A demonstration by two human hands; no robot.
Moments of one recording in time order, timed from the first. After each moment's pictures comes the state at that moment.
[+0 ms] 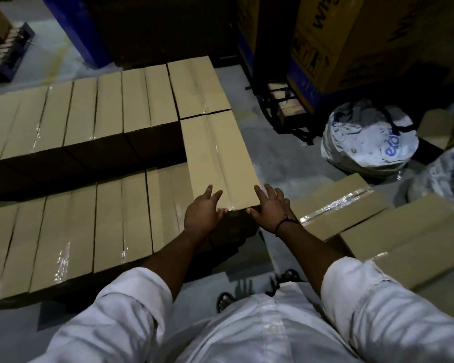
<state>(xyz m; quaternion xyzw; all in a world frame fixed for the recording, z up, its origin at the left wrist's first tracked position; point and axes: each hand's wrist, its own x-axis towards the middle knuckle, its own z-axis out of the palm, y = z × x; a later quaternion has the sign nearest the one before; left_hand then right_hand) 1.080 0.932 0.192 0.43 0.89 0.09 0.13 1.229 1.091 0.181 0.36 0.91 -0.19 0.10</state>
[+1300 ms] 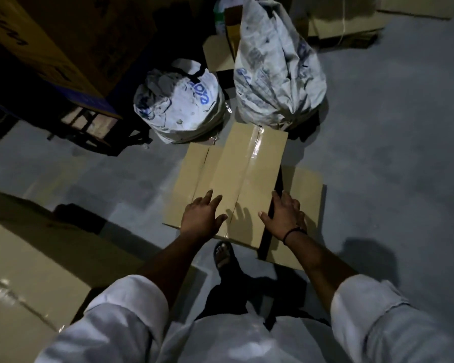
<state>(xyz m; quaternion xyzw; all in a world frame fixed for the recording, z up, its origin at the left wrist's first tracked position) 1.464 1.274 0.121 0.78 0.59 -0.11 0.17 1.706 1.241 0.084 0.76 0.55 -0.34 0.00</state>
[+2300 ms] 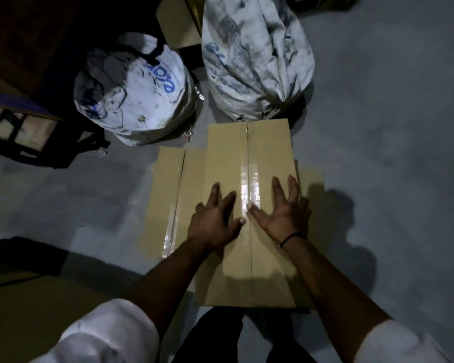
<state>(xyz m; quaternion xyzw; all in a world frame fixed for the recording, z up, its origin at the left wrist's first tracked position) 1.491 1.411 0.036 0.78 0.54 -0.06 0.32 1.682 1.366 0.037 0.84 0.47 -0.26 -0.04</state>
